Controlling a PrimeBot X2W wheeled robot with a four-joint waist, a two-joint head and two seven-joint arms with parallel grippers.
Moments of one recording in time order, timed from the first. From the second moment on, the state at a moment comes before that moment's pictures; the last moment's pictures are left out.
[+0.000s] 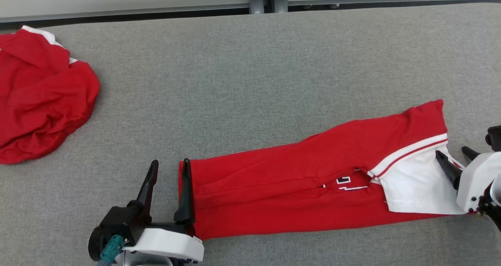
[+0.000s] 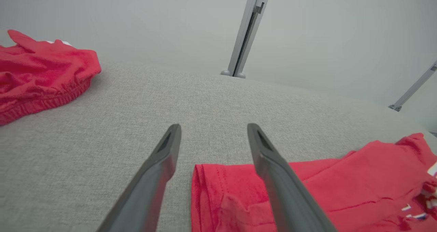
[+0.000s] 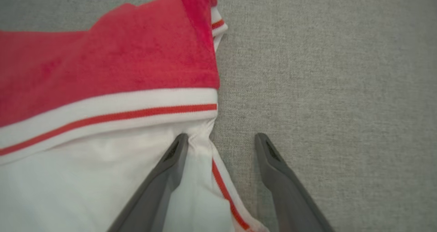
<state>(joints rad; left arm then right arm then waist) -0.06 0.18 -0.42 0.02 -0.49 0.28 -0.26 -0.50 -0.65 0.65 0.57 0.85 0.13 0.13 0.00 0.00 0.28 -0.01</state>
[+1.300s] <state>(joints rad) 0.07 0.05 -0.26 0.09 -0.38 0.10 -0.26 -0.39 -0.71 0.61 0.13 1.36 0.13 0.29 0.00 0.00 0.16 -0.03</state>
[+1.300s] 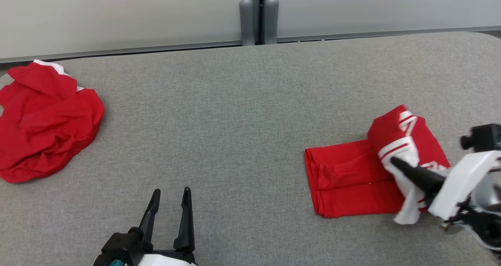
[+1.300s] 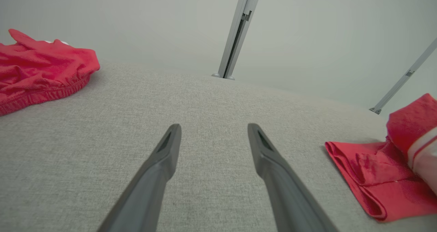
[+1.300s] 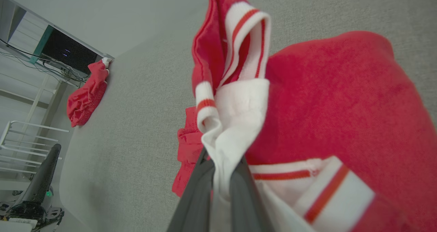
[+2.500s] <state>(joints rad) 0.16 0.05 -0.27 0.16 -0.39 0.11 -0.26 -0.21 -0.55 0.43 0.43 0.87 0.13 -0.21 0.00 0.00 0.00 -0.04</state>
